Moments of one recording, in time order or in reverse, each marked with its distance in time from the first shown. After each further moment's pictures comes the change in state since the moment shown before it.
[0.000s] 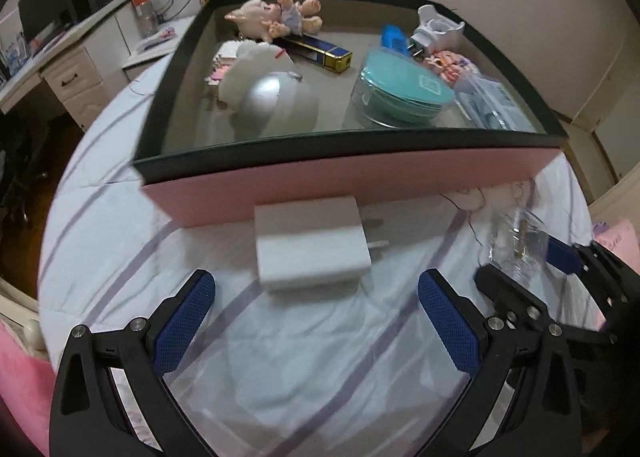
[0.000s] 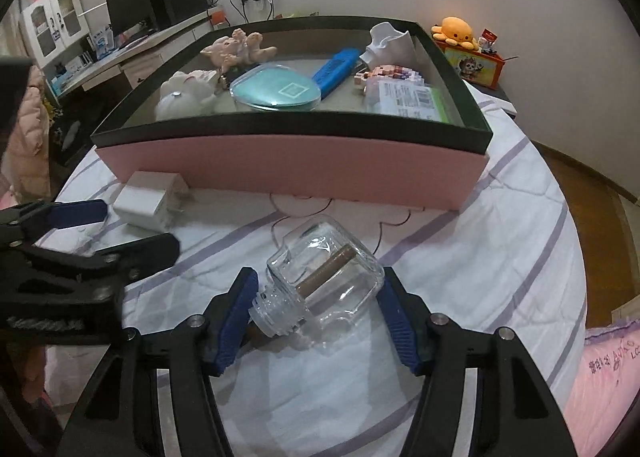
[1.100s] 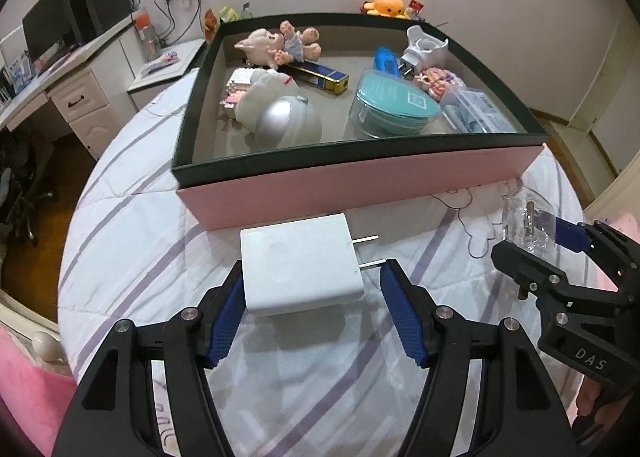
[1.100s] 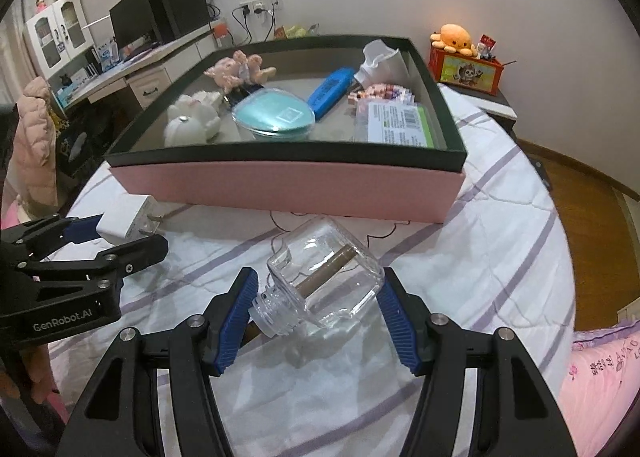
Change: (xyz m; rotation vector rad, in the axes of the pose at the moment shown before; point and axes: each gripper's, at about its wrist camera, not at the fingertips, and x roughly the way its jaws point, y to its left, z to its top) left arm -0.031 0.002 -0.016 0.043 -0.097 0.013; right arm -0.018 -0.005 0.005 0.020 -0.043 0.022
